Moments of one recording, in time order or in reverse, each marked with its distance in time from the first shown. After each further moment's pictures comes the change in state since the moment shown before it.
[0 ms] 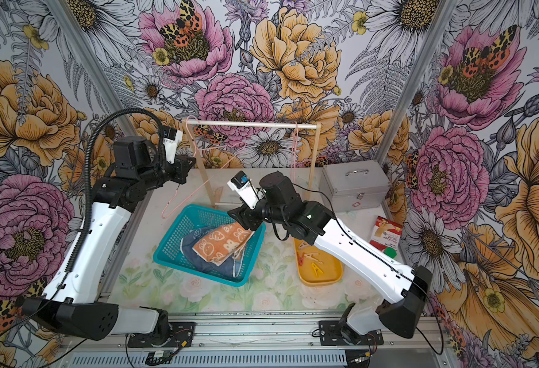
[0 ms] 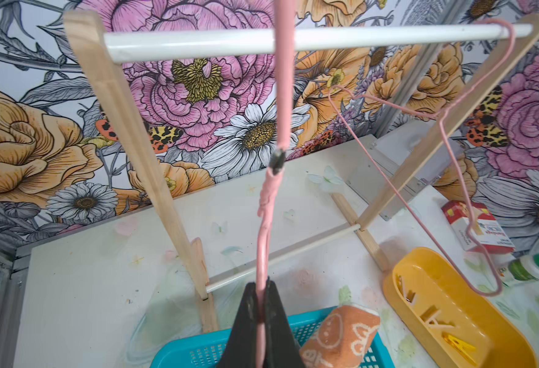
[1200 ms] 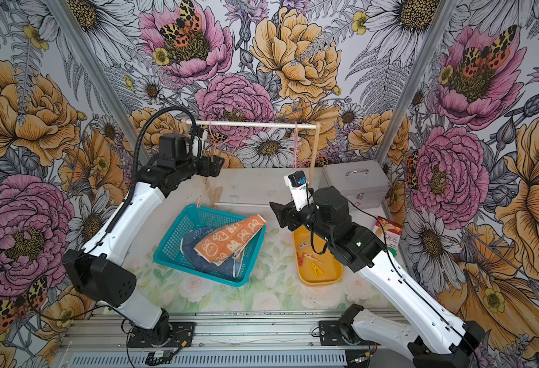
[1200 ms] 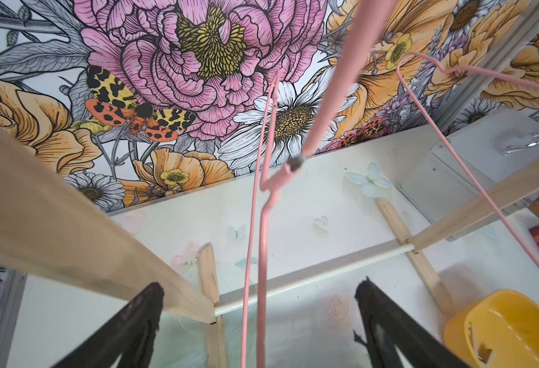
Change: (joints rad) left arm -0.099 0.184 -0.014 0.134 -0.198 -0.027; right arm -0.148 -0.337 -0.273 0.077 0.167 0.084
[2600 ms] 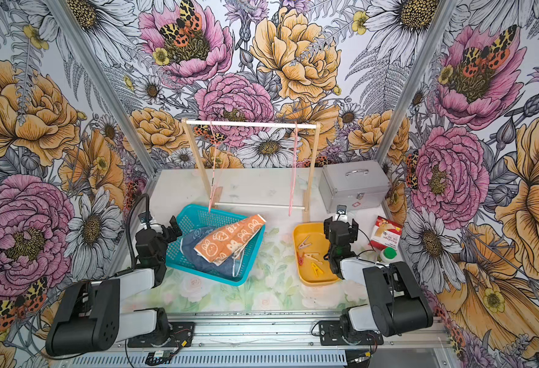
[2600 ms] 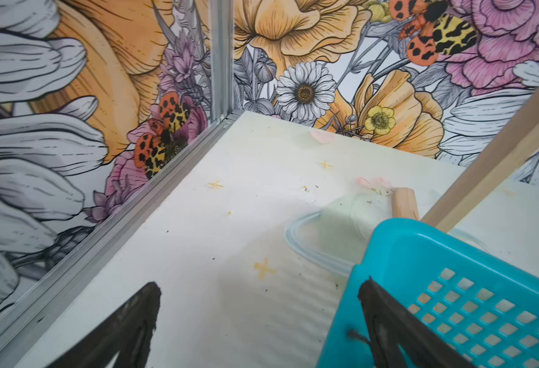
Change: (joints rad) left arm 0.369 -0.238 -1.382 1.366 -0.231 -0.150; right arm -0.546 0.407 -0.845 1.213 0.439 -0.058
